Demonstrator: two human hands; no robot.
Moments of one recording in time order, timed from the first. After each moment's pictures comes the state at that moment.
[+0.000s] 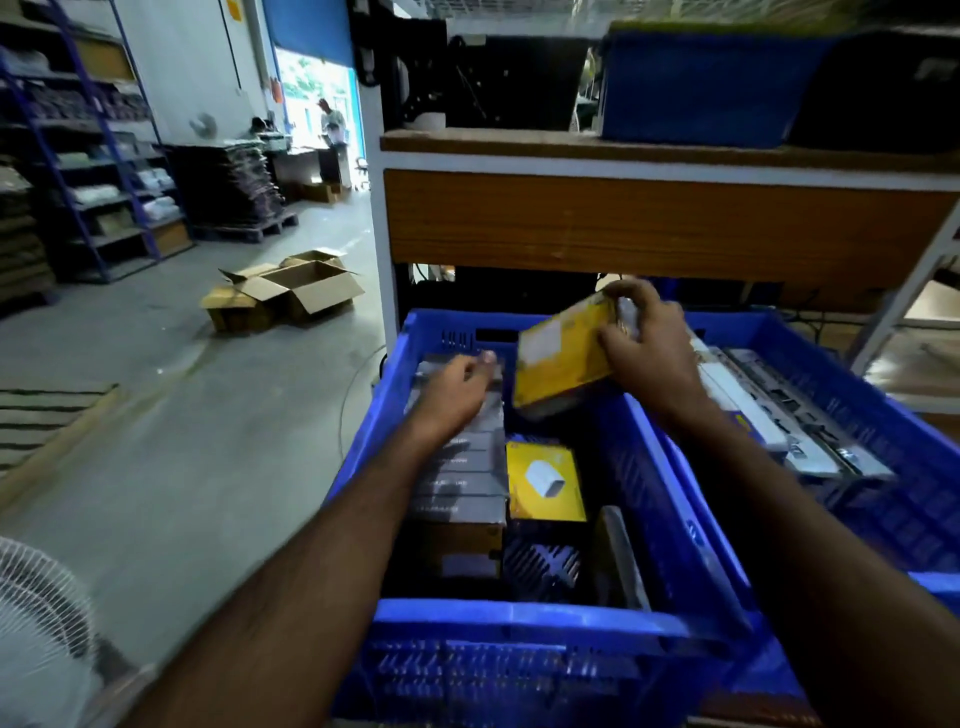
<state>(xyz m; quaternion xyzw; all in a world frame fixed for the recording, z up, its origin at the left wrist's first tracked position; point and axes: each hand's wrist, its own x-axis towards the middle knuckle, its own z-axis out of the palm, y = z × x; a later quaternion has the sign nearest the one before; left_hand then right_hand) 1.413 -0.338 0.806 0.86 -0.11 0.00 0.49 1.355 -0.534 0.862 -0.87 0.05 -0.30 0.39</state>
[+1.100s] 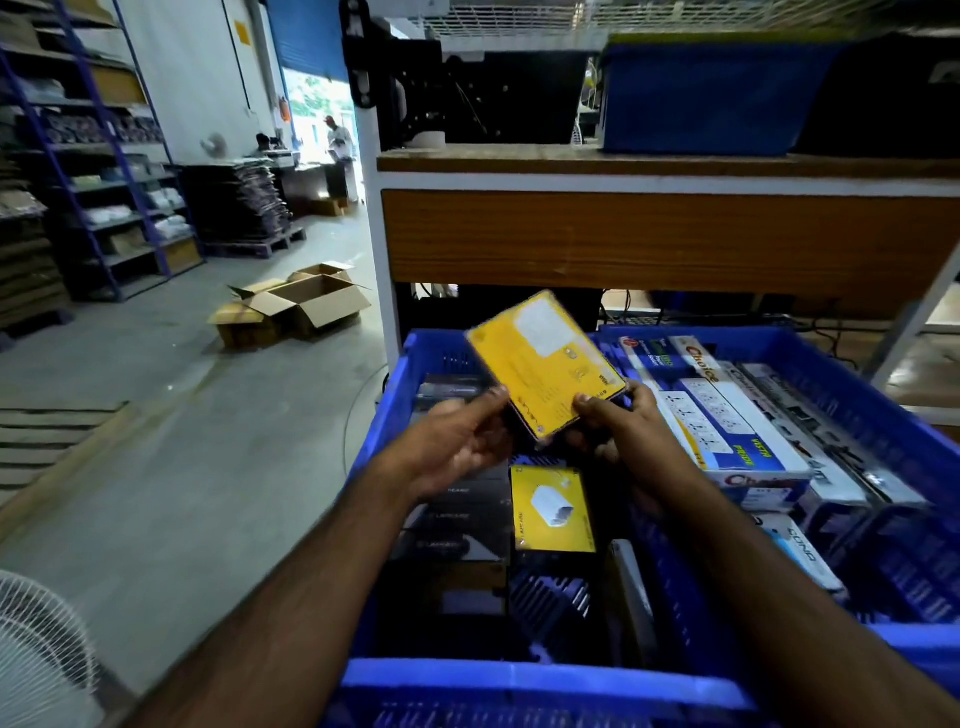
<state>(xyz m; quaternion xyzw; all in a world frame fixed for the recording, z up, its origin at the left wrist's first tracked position) 1.407 -0.334 0.808 0.59 -0.09 -0.24 0.77 1.352 -0.524 0.817 -0.59 0.05 -0.07 0.80</state>
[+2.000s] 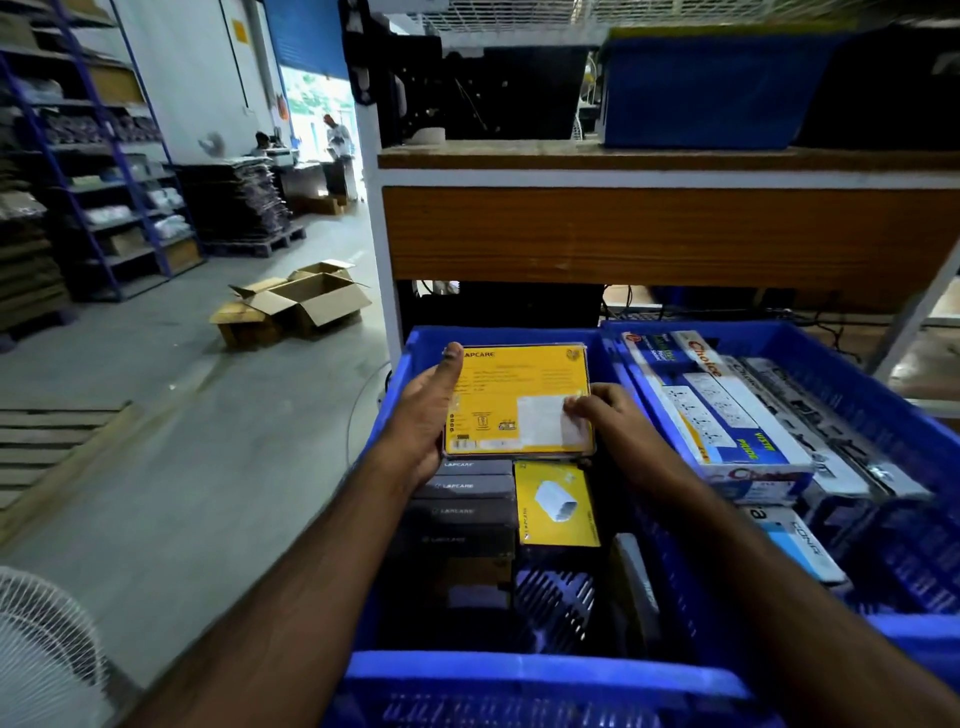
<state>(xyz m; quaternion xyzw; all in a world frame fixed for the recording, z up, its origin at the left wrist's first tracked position) 1.414 -0.324 0.818 0.58 -0.05 -0.09 0.81 1.352 -0.521 0.812 -0.73 0.04 -0.04 0.68</state>
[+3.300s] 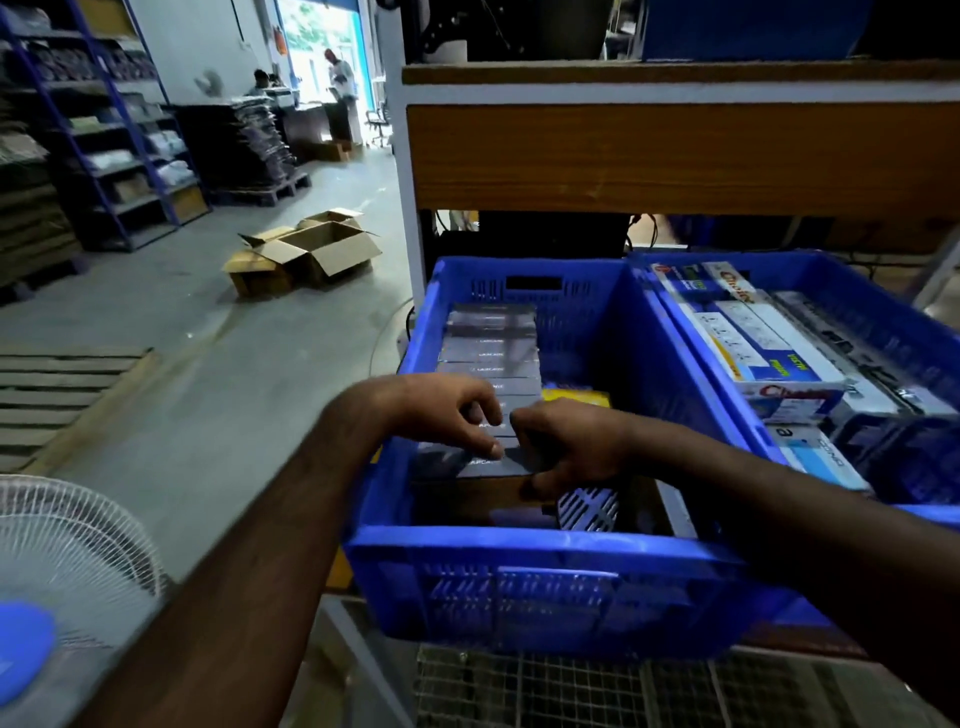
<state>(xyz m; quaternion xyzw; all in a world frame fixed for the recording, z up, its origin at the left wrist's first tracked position) 1.368 -0.268 0.817 0.92 -0.28 -0.24 0.15 1.336 -0.464 0.778 -0.94 -0.30 0.11 0.09</state>
